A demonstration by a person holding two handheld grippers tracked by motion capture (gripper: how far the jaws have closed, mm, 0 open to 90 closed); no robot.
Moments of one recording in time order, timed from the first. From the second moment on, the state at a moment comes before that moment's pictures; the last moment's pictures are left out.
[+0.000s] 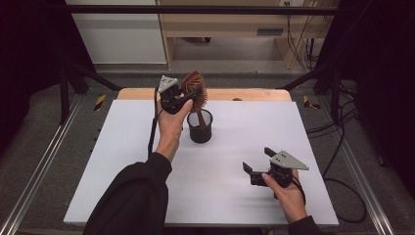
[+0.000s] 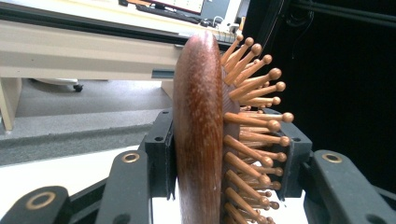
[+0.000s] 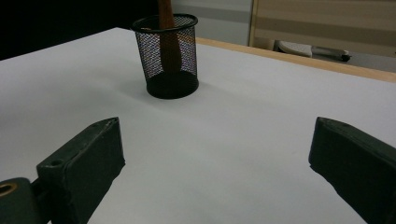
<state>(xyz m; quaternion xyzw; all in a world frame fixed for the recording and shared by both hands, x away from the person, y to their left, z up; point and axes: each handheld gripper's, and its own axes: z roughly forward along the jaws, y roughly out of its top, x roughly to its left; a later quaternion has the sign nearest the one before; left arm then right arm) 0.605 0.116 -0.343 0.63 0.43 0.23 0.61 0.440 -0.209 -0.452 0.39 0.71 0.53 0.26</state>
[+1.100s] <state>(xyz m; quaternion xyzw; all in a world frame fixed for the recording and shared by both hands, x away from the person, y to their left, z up) 0.606 0.106 -0.361 0.64 0.43 0.21 0.60 0.440 -0.206 -0.453 0.38 0.72 0.52 0.26</state>
